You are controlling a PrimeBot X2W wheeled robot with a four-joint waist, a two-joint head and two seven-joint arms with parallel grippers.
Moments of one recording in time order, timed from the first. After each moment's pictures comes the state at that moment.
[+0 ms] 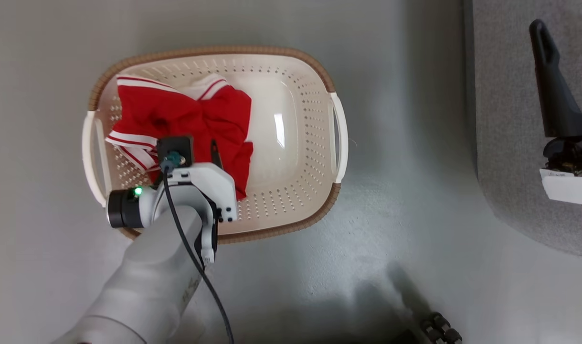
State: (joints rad) left arm -0.81 0.04 -0.83 1.01 -0.85 0.37 -0.22; right arm -0.52 -0.50 0.26 -0.12 0.56 0.13 -0.26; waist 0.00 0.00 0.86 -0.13
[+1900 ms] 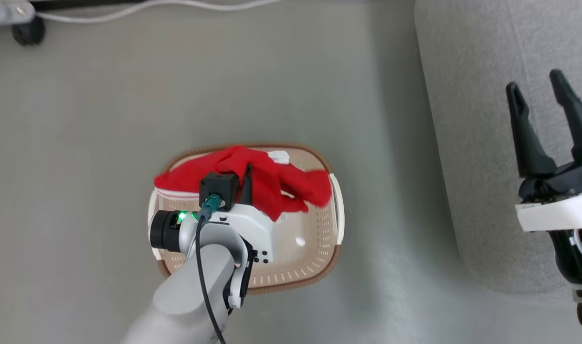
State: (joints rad) left arm -0.65 0.04 -0.81 0.76 -0.72 0.33 -0.25; right arm -0.41 -0.42 0.23 0.04 0.55 0.13 -0.26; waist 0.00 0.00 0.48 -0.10
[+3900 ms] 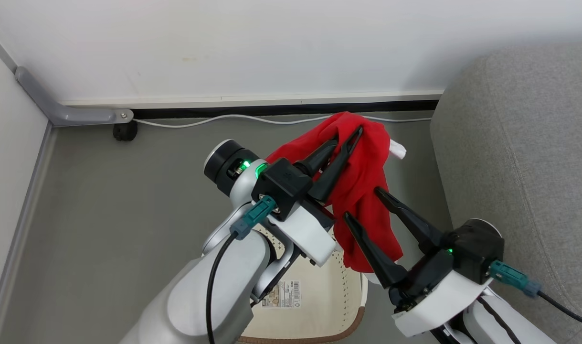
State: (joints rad) left arm -0.61 0.06 -0.72 0.21 -0.33 0.00 -0.15; right arm -0.31 -0.29 0.63 0.06 0.48 0.13 -0.26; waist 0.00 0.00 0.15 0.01
